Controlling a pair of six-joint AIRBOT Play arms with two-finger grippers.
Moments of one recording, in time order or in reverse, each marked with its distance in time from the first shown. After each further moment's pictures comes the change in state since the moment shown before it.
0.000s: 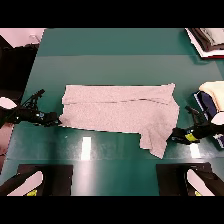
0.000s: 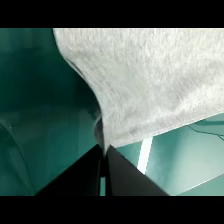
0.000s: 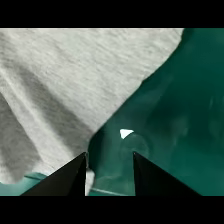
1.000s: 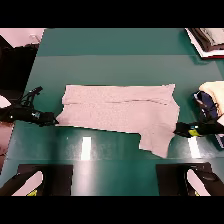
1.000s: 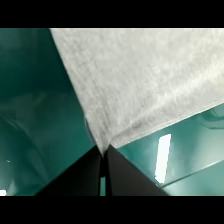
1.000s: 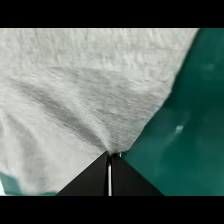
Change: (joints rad) left arm 0.000 0.100 0.051 0.069 -0.116 0.014; right arm 0.000 0.150 0.091 -0.080 0.026 -0.010
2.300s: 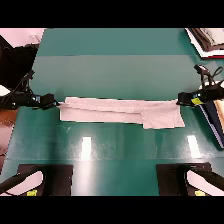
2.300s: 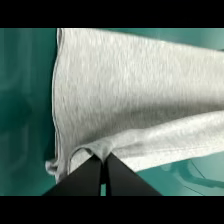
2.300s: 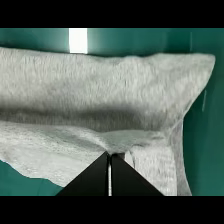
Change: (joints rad) left arm 0.000 -0.194 0.145 -0.170 0.246 -0.018; right arm 0.093 -0.420 0.460 0.002 -0.118 -0.021
